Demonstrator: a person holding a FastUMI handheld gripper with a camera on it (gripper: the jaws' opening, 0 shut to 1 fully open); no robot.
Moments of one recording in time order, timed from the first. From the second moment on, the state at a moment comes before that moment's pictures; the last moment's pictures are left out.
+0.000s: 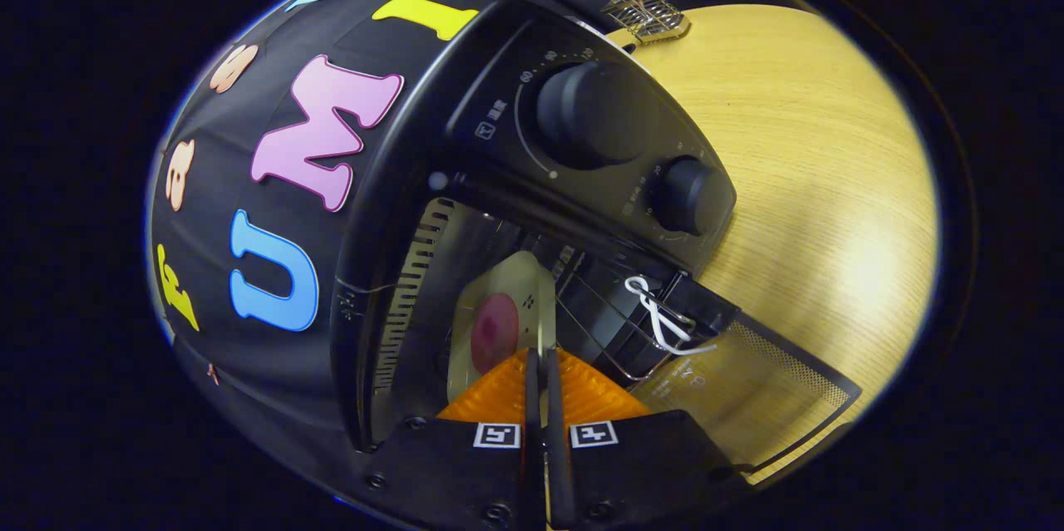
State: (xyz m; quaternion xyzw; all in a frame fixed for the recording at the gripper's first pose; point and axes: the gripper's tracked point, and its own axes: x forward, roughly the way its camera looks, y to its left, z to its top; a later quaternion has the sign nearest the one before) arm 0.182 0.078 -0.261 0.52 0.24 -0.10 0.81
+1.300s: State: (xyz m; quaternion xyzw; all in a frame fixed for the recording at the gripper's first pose) arm 0.032 0.117 -0.231 0.26 0.32 0.01 0.91
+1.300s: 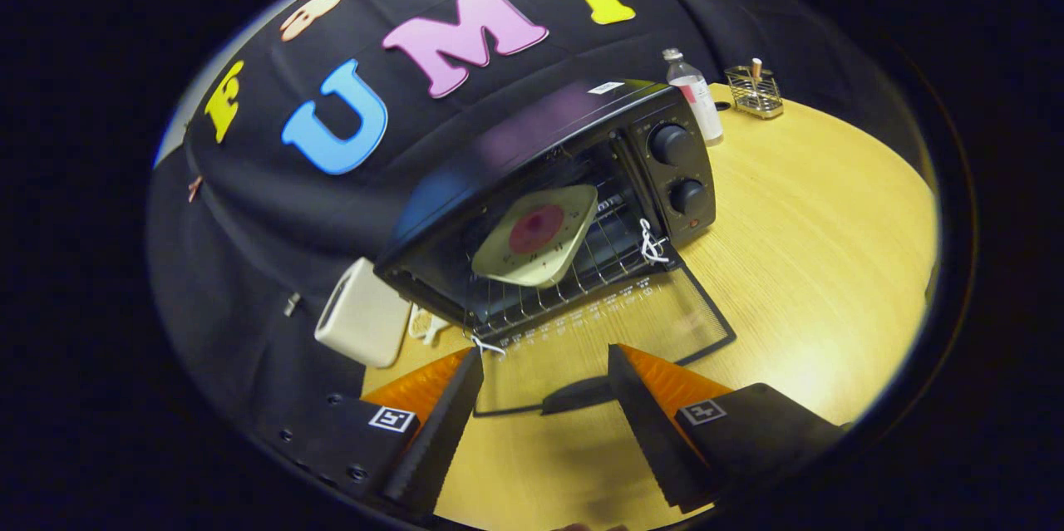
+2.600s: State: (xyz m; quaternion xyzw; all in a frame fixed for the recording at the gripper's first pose) arm 0.020 0.116 -0.342 0.02 0.44 -0.01 0.90
